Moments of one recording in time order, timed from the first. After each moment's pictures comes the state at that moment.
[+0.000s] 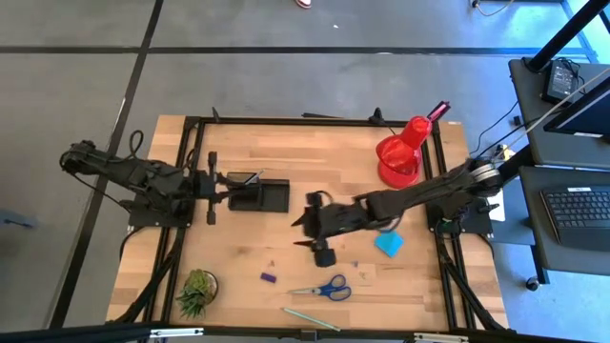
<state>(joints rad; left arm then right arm) -0.30 0.61 0.68 -0.31 -0.45 0.16 0.29 1.71 1.33 -0.18 0.13 0.00</state>
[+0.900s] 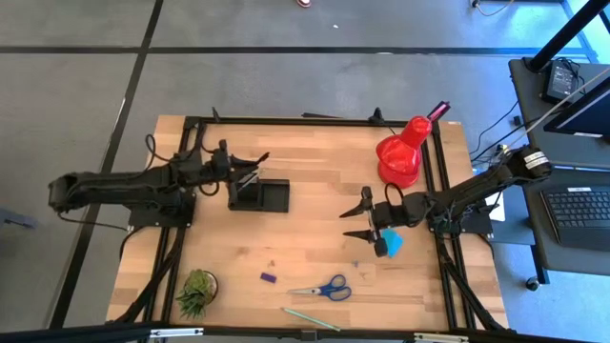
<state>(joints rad) 0.26 0.63 0.27 0.24 -0.08 -0.03 0.32 1.21 0.39 0.81 0.13 0.02</state>
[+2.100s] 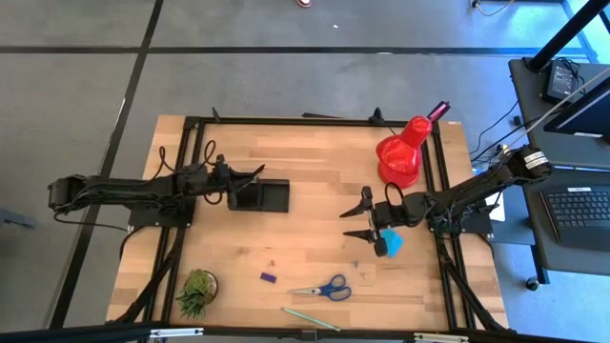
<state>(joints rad) 0.27 0.63 0.01 0.34 -0.12 -0.10 0.32 1.21 0.39 0.81 0.14 0.02</state>
